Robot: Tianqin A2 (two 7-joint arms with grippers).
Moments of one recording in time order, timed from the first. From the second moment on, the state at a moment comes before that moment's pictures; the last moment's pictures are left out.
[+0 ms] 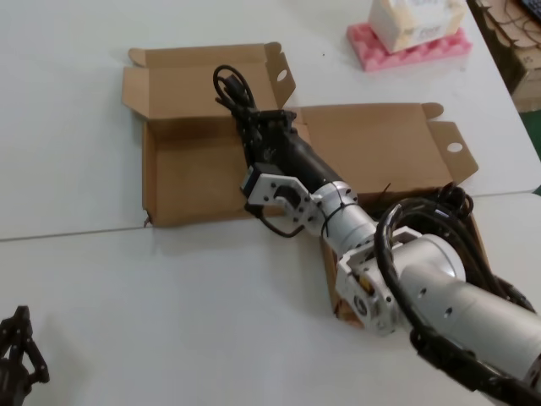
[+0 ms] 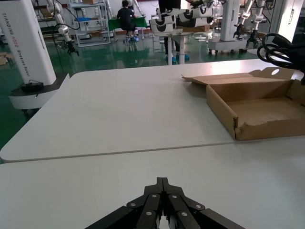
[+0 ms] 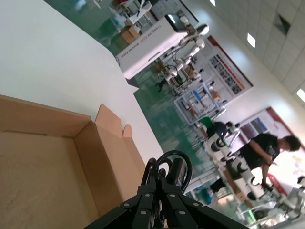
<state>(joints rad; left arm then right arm) 0.00 -0.30 1.60 -1.60 -1.80 0.00 0.00 1.13 0.13 -2.72 0.55 1.01 0.39 0.45</state>
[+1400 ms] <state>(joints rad) 0.00 -0.30 1.60 -1.60 -1.80 0.00 0.00 1.01 0.49 -2.52 1.23 1.53 0.50 0.45</state>
